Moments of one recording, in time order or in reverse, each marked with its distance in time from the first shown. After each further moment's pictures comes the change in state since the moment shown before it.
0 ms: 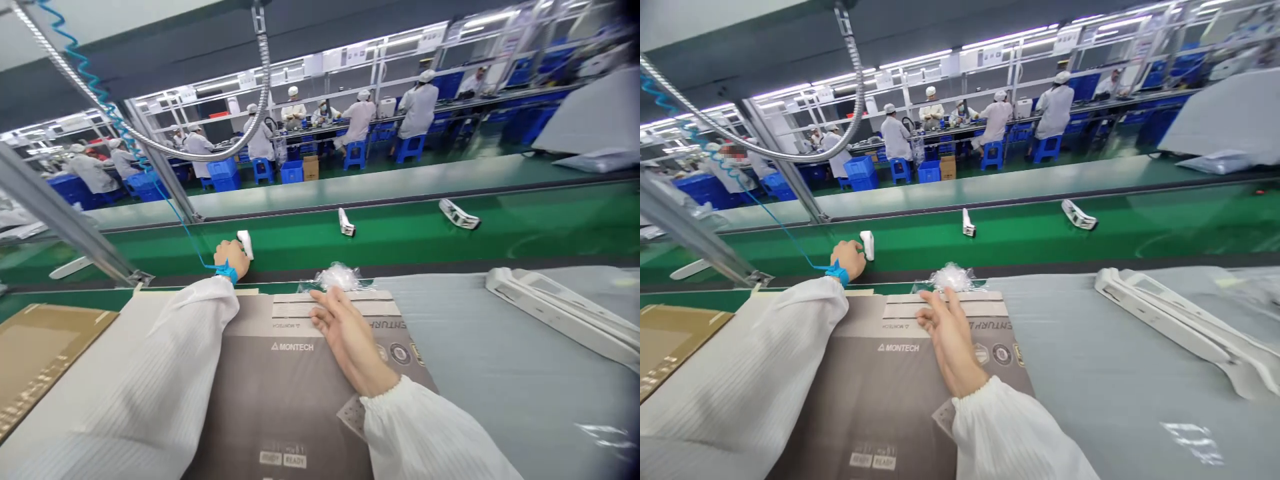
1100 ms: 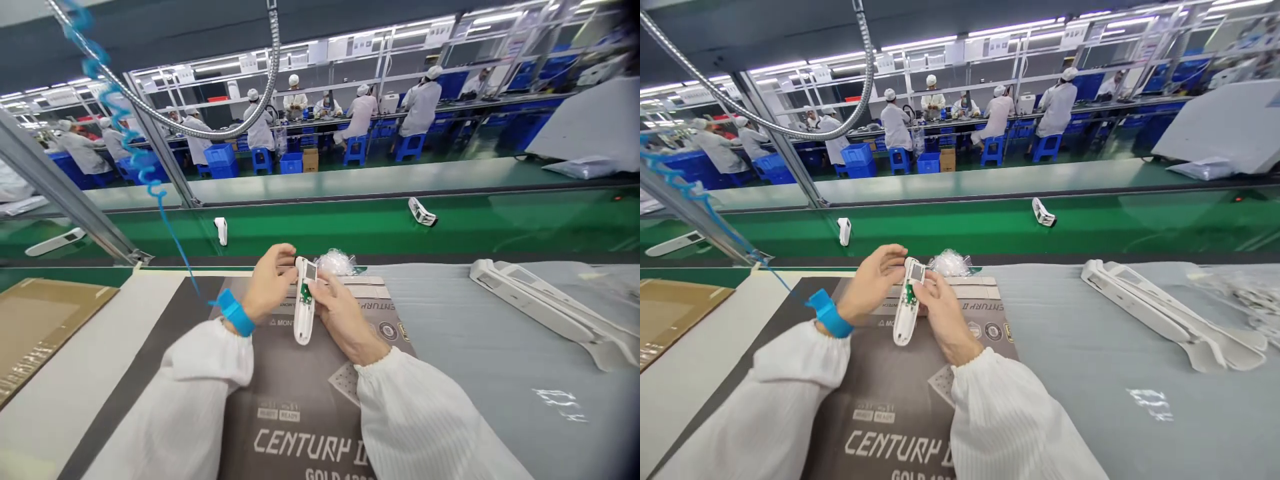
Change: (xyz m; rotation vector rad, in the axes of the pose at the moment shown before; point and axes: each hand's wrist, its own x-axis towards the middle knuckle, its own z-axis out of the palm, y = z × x) left_hand -0.150 0.060 -0.027 -1.027 -0.357 0.299; right_hand -0.006 -0.003 0.000 -0.253 -0.300 -0.074
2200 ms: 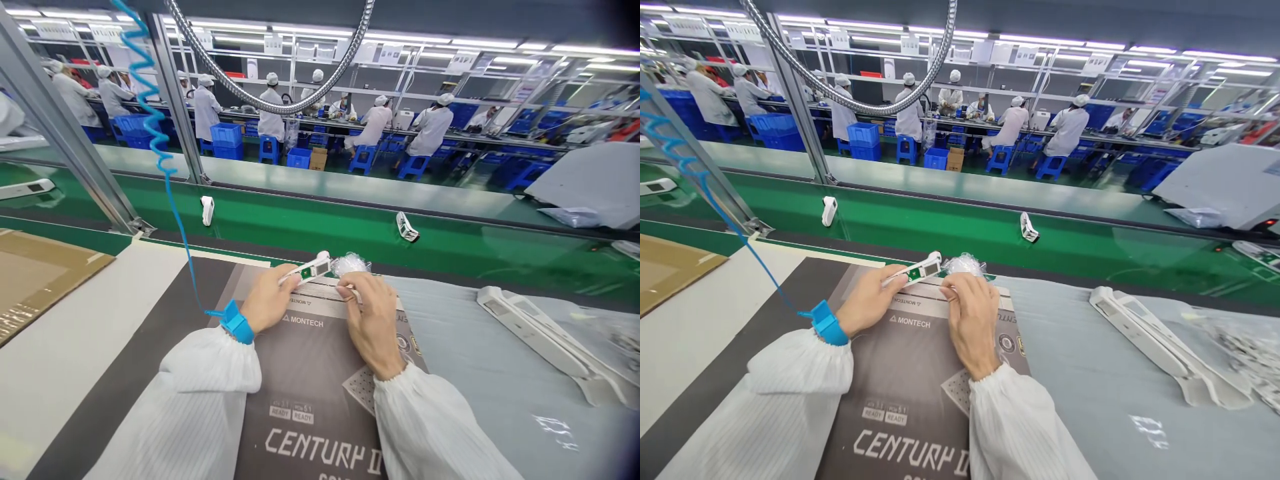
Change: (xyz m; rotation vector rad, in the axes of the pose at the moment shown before) left_hand -0.028 -0.030 -0.027 0.295 0.000 -0.054; right_hand -0.007 -0.011 -0.013 -1.539 0.162 -0.884
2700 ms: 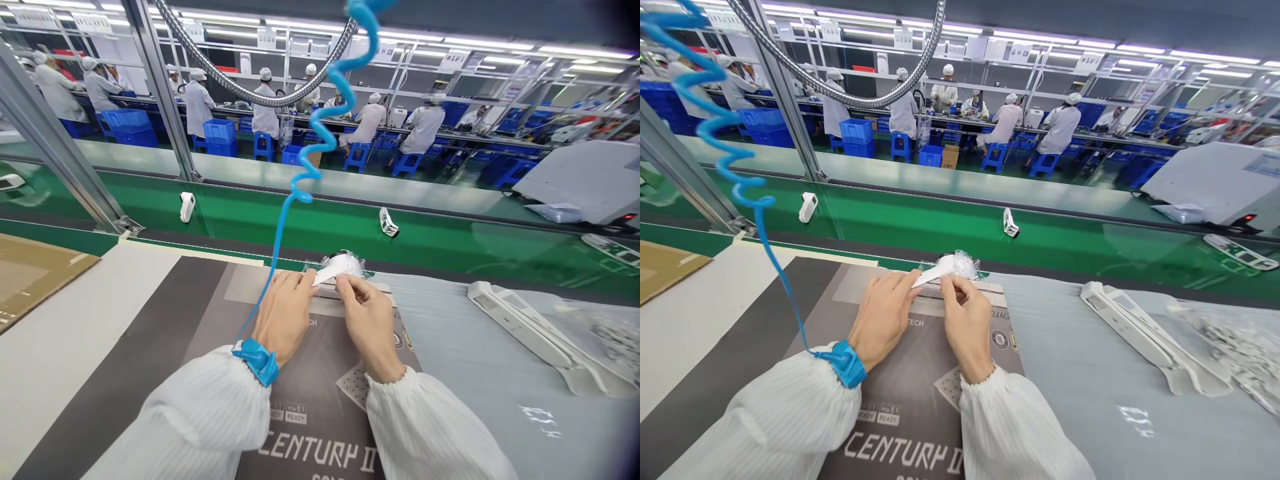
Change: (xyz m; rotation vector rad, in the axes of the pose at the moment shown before) left_hand -0.020 0.014 0.040 0.557 0.158 0.350; right_hand 0.001 -0.011 0.001 0.526 -0.015 0.713
